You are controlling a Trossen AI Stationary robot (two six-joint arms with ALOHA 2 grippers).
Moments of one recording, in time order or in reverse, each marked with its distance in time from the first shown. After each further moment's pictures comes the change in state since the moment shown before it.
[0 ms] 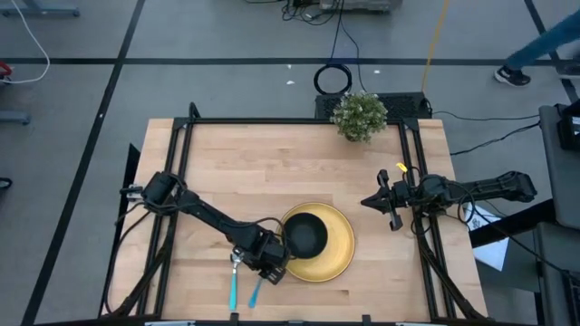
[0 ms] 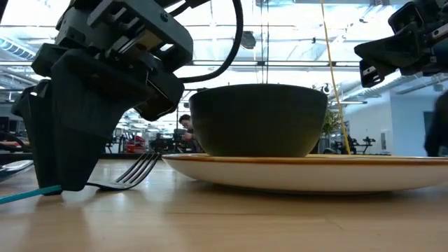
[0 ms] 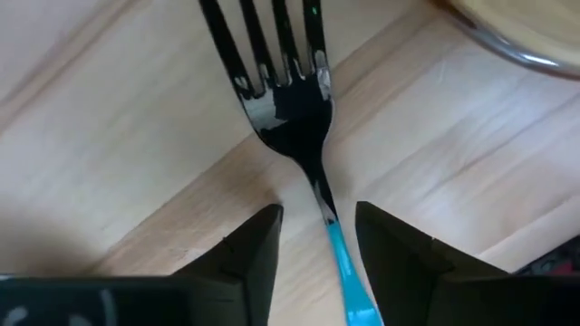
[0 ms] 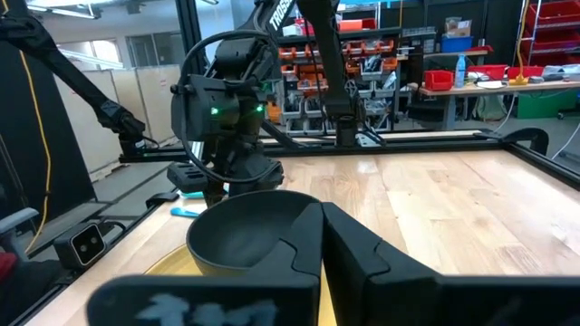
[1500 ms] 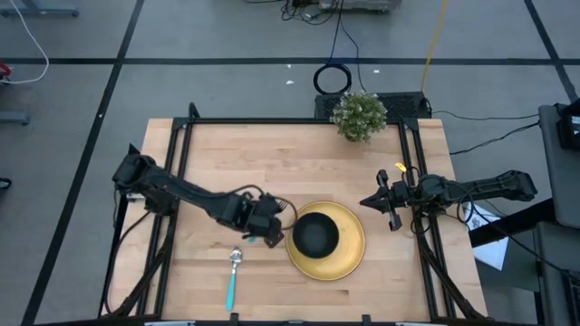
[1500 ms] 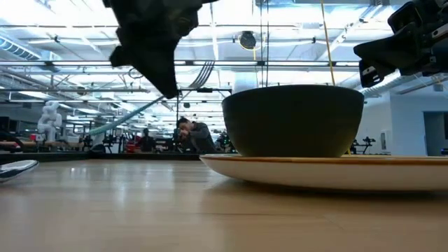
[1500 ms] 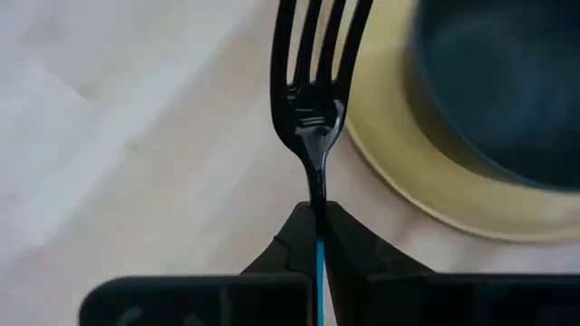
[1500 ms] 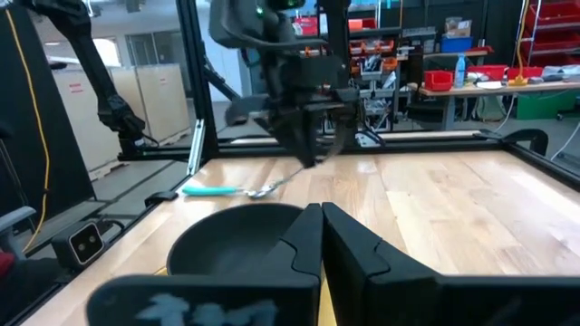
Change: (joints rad) left arm 0.094 -0.347 -0.008 -0.168 -0.618 0.416; right arm 0.000 0.017 0.000 0.015 0.000 -0.006
